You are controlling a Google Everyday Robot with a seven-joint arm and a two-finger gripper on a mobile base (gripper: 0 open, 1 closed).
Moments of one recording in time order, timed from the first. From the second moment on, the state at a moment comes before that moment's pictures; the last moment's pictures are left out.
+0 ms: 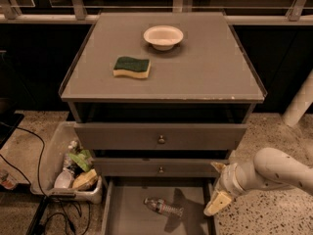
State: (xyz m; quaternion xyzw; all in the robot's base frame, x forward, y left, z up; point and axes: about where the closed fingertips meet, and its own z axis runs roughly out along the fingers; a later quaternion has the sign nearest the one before) arm 0.460 -0.209 0.501 -0.54 0.79 0.17 0.25
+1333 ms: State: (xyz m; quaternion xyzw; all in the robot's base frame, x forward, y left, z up) arm 0.461 -0.149 0.290 -0.56 0.75 0.20 0.29
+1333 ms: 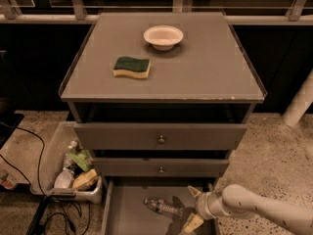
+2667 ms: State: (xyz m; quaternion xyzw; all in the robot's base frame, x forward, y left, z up) arm 0.493 -0.129 0.243 -0.55 0.74 0.21 0.32
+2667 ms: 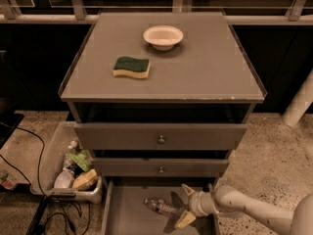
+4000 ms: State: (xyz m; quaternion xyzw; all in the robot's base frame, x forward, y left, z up) arm 0.506 -0.097 0.140 -0.56 0.74 0.20 0.31
